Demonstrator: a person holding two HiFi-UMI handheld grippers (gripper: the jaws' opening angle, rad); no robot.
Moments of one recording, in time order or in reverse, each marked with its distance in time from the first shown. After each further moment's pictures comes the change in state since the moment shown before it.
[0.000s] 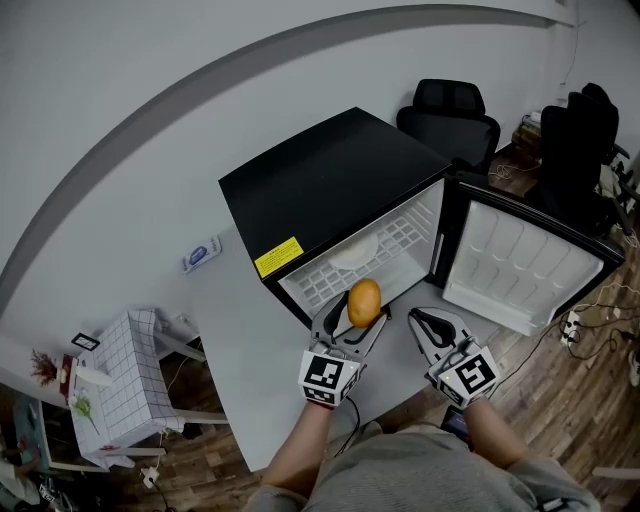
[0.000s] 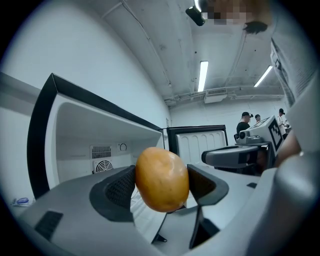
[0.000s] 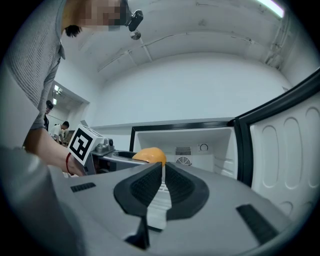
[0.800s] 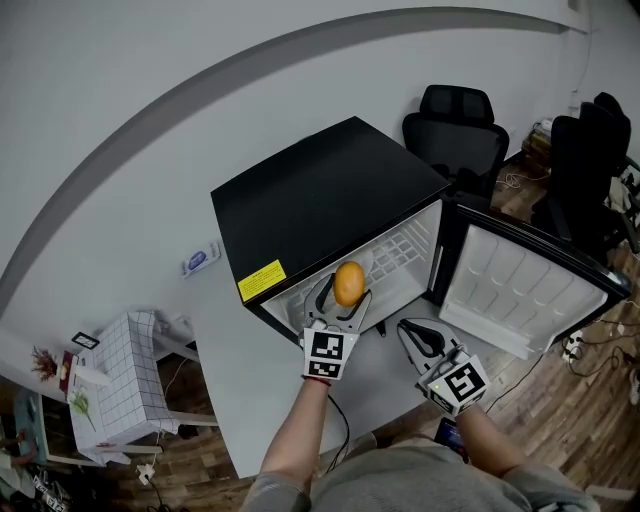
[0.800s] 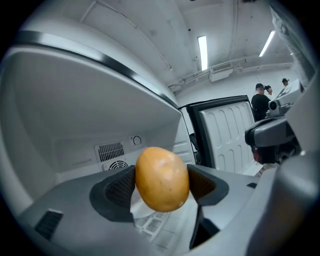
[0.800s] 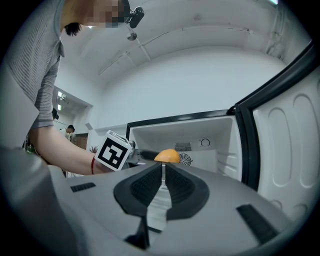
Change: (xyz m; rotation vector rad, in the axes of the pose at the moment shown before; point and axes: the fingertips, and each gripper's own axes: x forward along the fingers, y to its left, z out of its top) left arm 0.078 0.067 -0.018 0.167 0.111 0.179; right arm 0.021 -0.029 -0.019 0.035 0.014 0.074
